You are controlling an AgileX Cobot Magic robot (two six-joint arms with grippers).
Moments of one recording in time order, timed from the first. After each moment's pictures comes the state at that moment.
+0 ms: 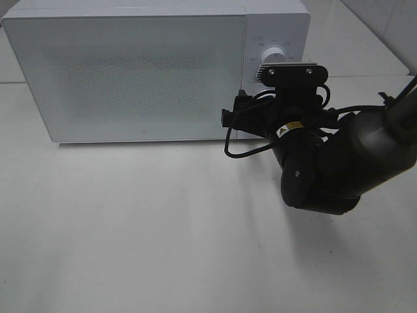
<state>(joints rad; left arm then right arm) -0.12 0.00 -0.52 -0.07 1.08 -0.02 0.65 2.03 -0.76 0.70 -1.19 -0.23</state>
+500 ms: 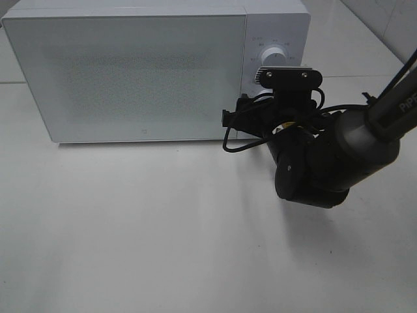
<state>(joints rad) -0.12 0.00 -0.52 -0.07 1.08 -0.02 0.62 2.09 -0.81 0.70 -1.16 -0.21</state>
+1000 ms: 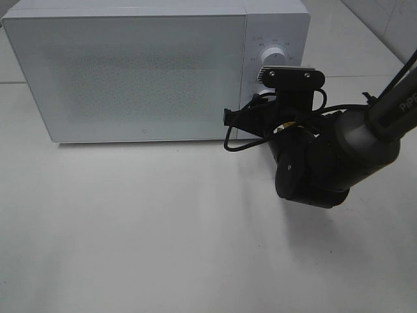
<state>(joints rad) -0.12 0.00 -0.52 -0.07 1.08 -0.02 0.62 2.09 -0.81 0.72 -1.16 -0.20</state>
